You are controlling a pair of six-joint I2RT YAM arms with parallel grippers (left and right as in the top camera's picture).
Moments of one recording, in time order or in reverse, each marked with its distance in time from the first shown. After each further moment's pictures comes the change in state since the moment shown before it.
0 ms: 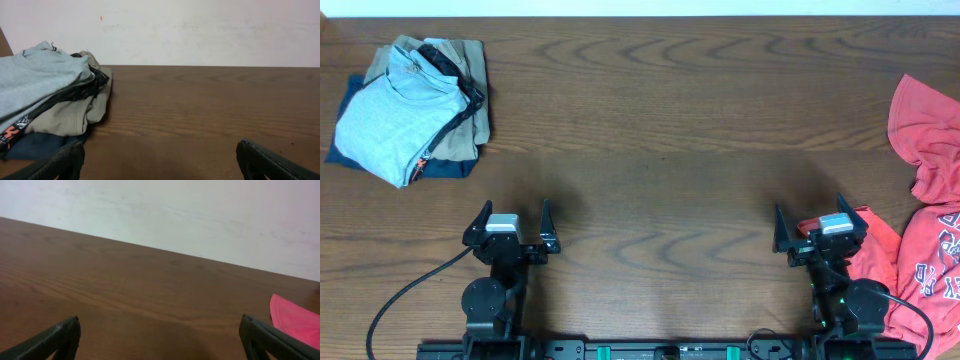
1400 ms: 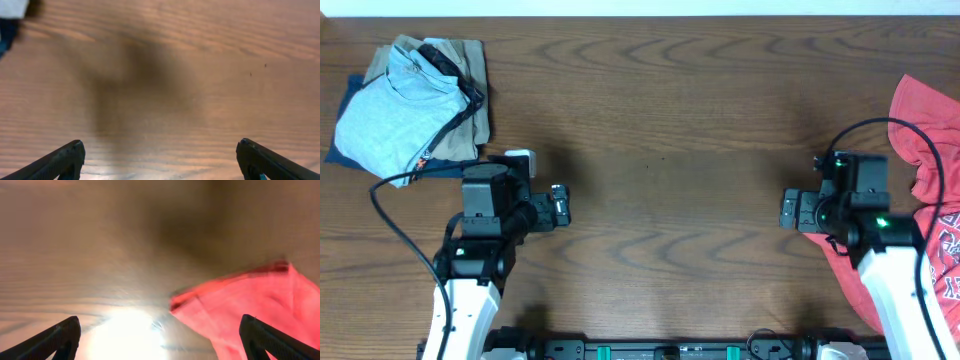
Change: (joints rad) left arm 0.000 0.969 0.634 -0.436 0.175 -0.110; right arm -0.009 1.122 0.764 -0.733 0.180 0.253
